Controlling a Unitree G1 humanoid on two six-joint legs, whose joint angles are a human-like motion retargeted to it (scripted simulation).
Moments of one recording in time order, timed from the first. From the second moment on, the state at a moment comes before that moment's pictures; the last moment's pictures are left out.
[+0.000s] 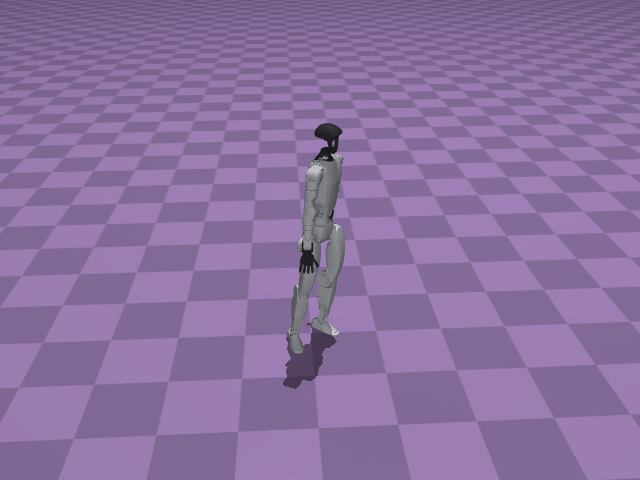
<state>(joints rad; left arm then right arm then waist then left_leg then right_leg) 0.14 0.23 0.43 1.57 0.33 0.03 -0.13 -0.01 -0.20 -0.08 1.53 -0.52 -0.08 0.07 0.15 -0.02 -0.05 -0.08 -0.04 0.02 0.04 0.08 0.08 0.08 -0.14 -0.69 0.03 -0.09 0.11</state>
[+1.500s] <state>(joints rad) 0.21 0.07 0.28 1.62 0.35 0.01 -0.13 -0.18 -0.14 0.02 1.57 -0.63 -0.02 0.08 -0.37 0.07 -0.07 0.17 0.12 0.78 0.01 -0.12 -0.09 -0.21 0.03 -0.05 0.05 0.07 0.07</state>
